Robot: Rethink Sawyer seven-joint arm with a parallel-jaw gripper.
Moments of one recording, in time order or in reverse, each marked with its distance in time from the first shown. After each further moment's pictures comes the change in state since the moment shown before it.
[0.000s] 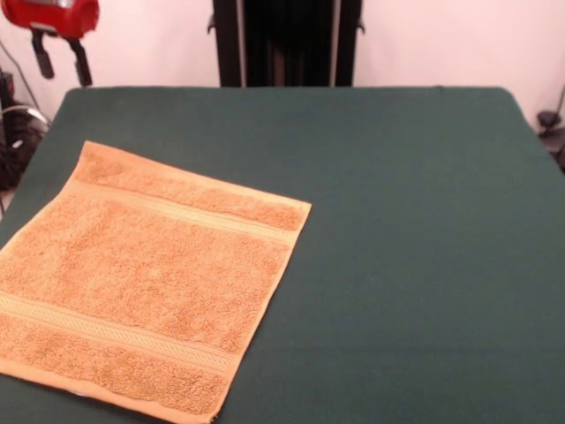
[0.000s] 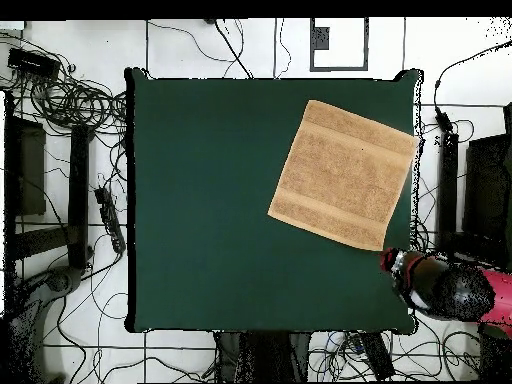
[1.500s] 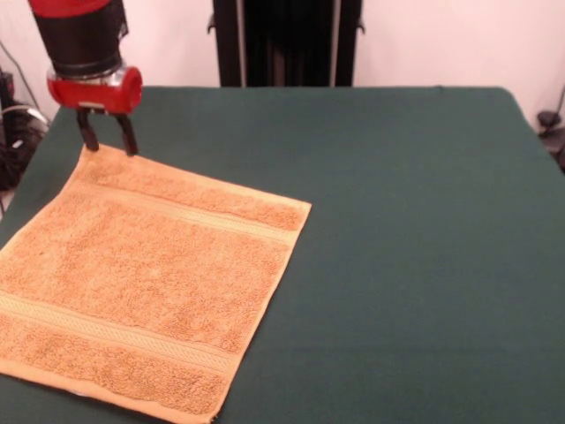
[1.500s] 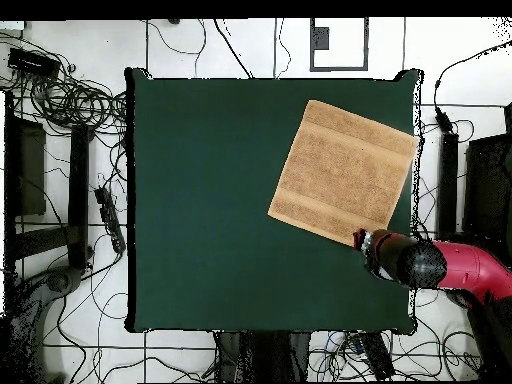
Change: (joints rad) arm 0.080 0.241 -0.013 -0.125 -0.097 -0.084 0.000
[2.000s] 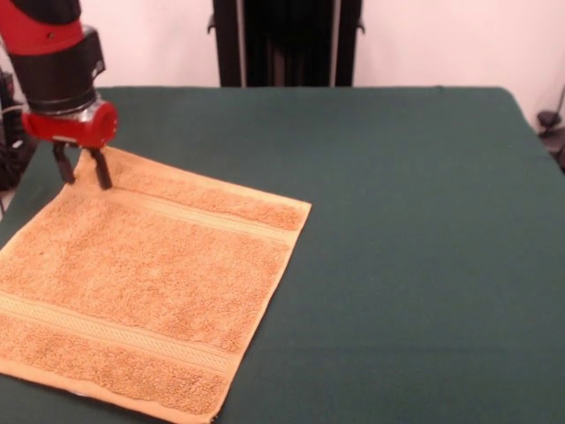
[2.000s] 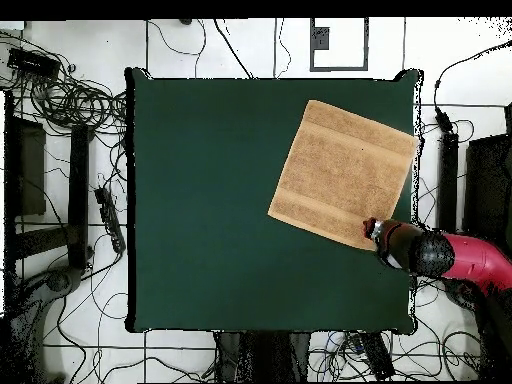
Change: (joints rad) arm -0.023 0.105 0.000 -0.126 -0.021 -0.009 0.000
